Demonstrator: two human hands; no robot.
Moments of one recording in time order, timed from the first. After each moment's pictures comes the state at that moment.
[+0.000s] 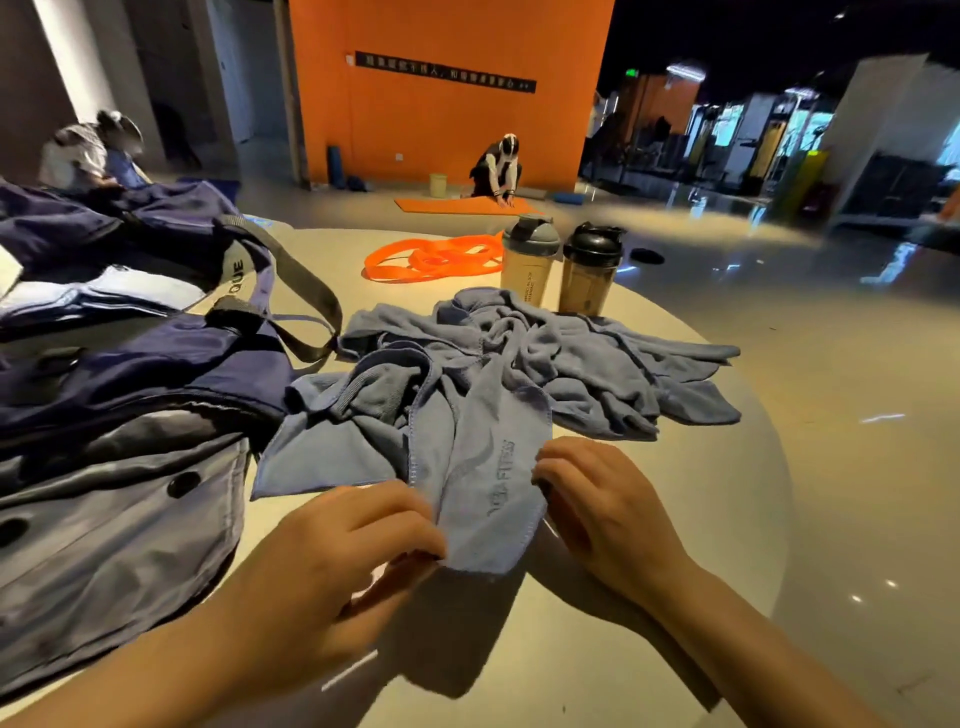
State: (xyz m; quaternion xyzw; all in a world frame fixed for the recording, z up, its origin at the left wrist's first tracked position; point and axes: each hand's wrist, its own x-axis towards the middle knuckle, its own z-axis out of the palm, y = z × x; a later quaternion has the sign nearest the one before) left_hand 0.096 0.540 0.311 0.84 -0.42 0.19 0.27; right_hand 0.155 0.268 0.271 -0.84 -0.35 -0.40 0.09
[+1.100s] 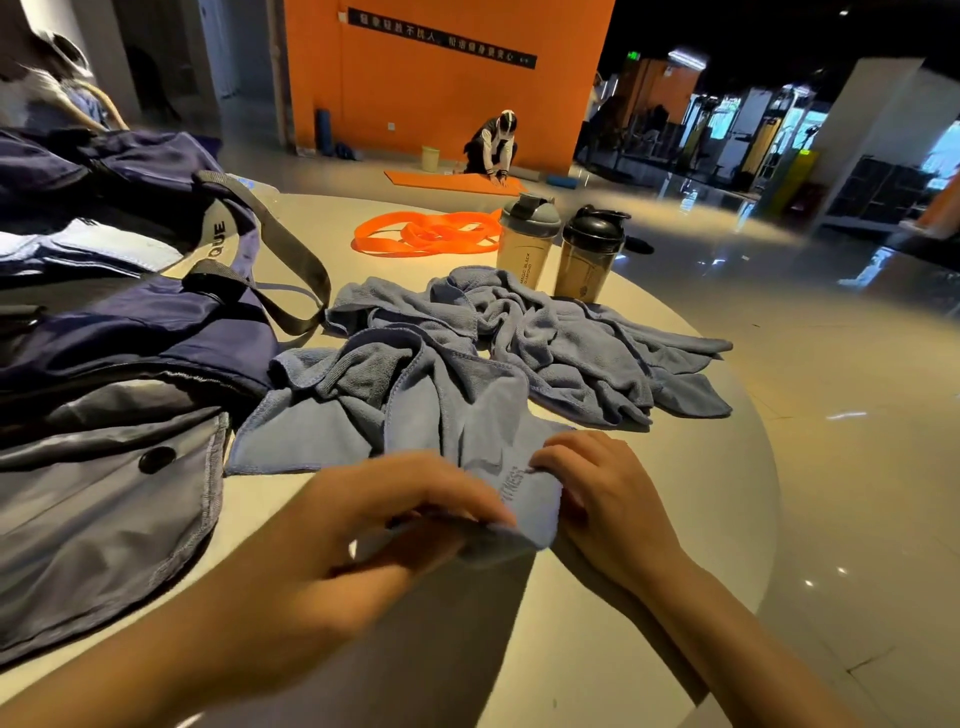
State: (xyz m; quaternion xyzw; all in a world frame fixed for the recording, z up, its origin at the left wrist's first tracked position) left_hand 0.120 0.559 0.271 0.85 -0.26 -0.17 0.41; right_hand 0.157 0.265 0.267 -0.90 -0.29 -0.30 0.14
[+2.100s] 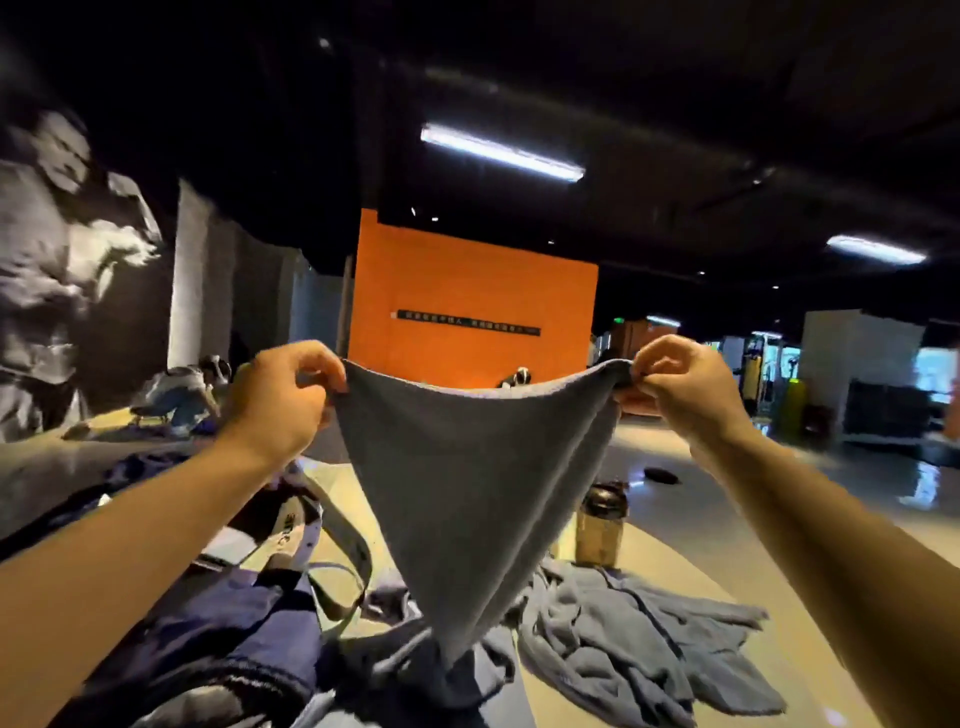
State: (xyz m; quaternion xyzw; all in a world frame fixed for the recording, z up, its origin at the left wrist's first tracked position) left_hand 0.206 0.611 0.531 0.77 -0.09 0.43 0.46; right_hand 0.212 0.283 0.577 -0.76 -0.13 -0.35 0.53
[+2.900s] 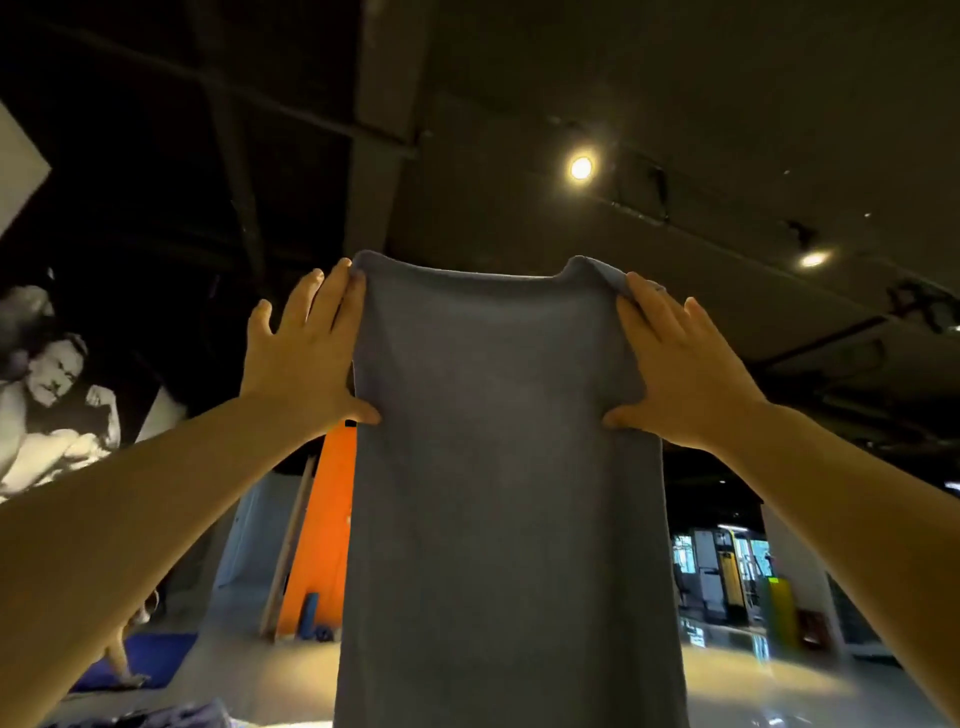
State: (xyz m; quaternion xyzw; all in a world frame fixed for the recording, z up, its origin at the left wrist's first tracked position) left_hand 0.047 0.579 0.749 0.76 0.02 0.65 -0.06; right_hand 0.001 0.265 0.772 -0.77 -0.07 -0.61 -0.18
